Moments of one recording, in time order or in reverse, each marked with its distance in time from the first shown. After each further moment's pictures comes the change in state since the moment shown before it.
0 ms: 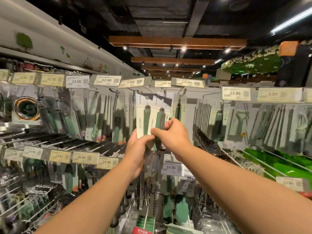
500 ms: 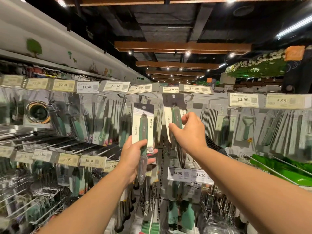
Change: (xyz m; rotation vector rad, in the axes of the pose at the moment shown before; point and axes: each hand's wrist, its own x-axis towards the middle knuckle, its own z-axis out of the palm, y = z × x) left_hand -0.001 0.016 -0.028 -0.064 0.090 -0.119; right_hand 0.017 -0.003 -0.023 -0.277 0.214 -0.199
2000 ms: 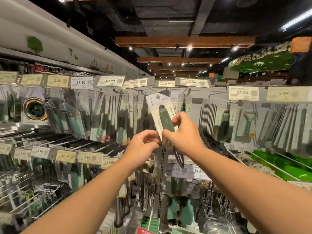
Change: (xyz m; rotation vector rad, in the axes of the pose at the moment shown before) left_hand 0.003 -0.001 0.016 0.667 -0.141 0.231; right_hand -0.012 0.008 0.002 0.117 -0.176 -0.081
